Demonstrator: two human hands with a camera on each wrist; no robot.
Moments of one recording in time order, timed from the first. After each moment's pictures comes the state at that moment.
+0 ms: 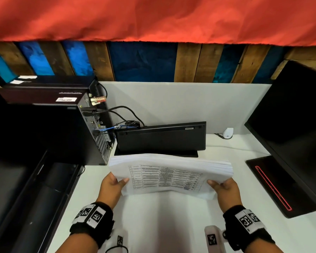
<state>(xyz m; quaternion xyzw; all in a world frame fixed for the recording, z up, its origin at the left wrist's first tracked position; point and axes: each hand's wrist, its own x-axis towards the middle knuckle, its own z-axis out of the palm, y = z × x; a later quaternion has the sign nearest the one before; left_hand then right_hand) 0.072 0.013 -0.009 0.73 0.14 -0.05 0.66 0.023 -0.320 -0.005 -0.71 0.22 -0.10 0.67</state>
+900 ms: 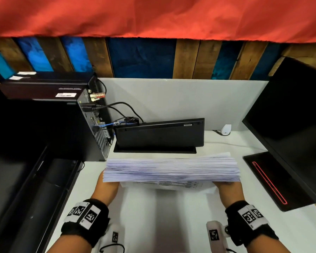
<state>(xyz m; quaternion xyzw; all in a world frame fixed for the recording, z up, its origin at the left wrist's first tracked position) 0.064 0.021 0.008 0.79 0.06 -0.02 0.61 0.014 -0.321 0.018 -0.73 0.19 -0.12 0.65</state>
